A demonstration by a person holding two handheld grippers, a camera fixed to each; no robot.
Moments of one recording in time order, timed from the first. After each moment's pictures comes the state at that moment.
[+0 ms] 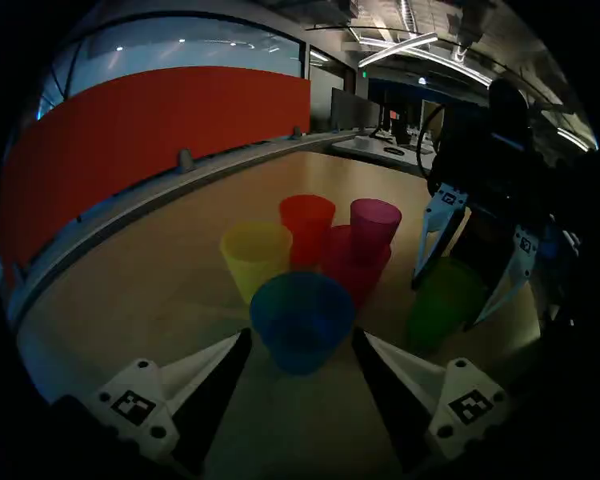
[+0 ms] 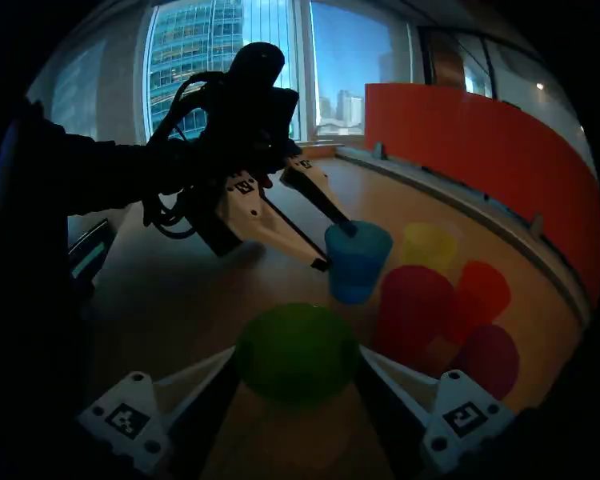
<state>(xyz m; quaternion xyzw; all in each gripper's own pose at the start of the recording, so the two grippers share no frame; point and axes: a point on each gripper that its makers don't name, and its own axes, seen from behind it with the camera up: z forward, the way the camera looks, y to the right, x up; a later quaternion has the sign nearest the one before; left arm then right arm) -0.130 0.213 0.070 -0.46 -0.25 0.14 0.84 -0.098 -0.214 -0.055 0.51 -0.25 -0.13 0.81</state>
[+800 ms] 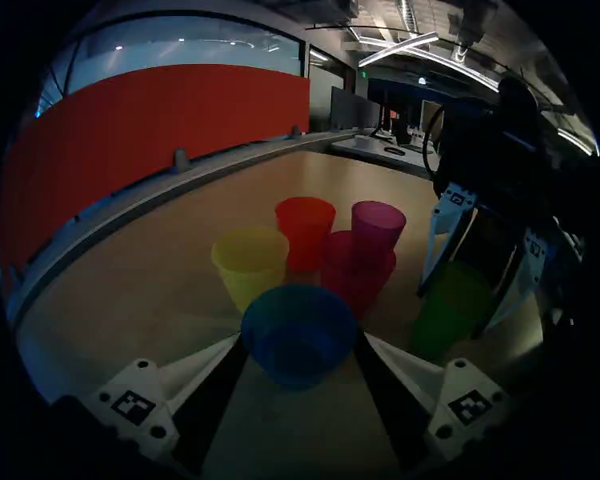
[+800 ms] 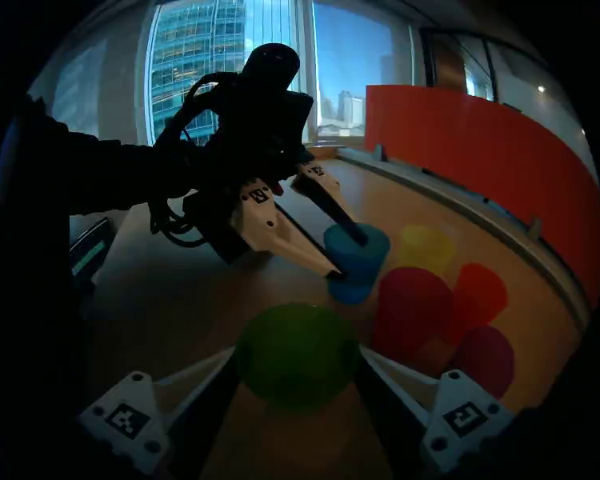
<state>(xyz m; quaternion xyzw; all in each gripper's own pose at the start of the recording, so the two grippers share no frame) -0.135 0.229 0.077 -0.46 -0.25 0.14 0.84 -0.095 -0.211 -0.055 0.51 -0.25 -0.14 0.81</state>
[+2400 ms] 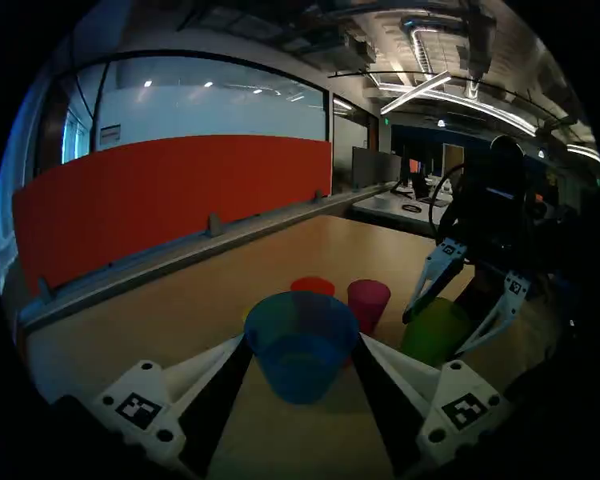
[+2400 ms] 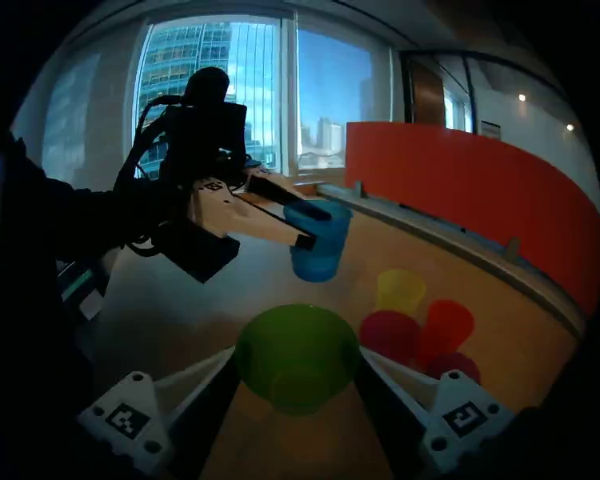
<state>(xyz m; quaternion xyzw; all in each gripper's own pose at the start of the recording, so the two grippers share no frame) -0.015 0.206 0.054 -0.41 -0.15 0.09 0.89 -0.029 -0.215 -0.055 0.47 -0.19 -0.10 0.85</state>
